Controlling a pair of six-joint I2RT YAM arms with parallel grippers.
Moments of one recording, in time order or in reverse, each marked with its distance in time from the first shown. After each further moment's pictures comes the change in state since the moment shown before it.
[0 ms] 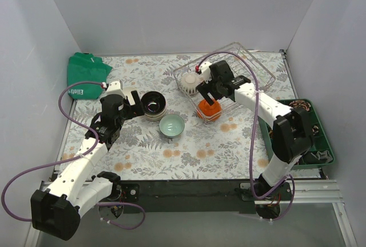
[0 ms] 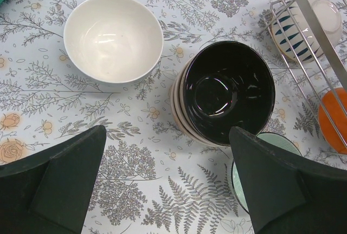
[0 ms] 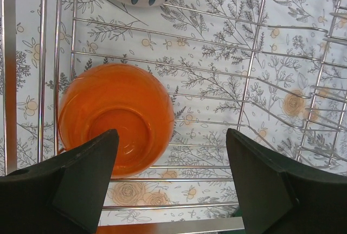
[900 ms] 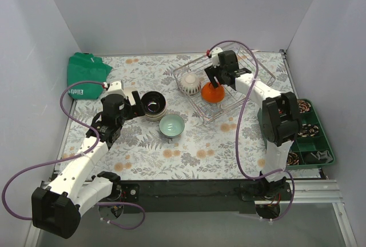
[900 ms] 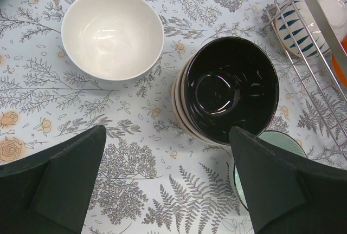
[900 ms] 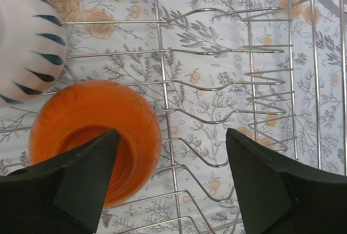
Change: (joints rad) left arm 0.000 0.019 -0.001 0.000 0.004 0.001; right arm -0.160 0.235 0.127 0.241 0.034 0.023
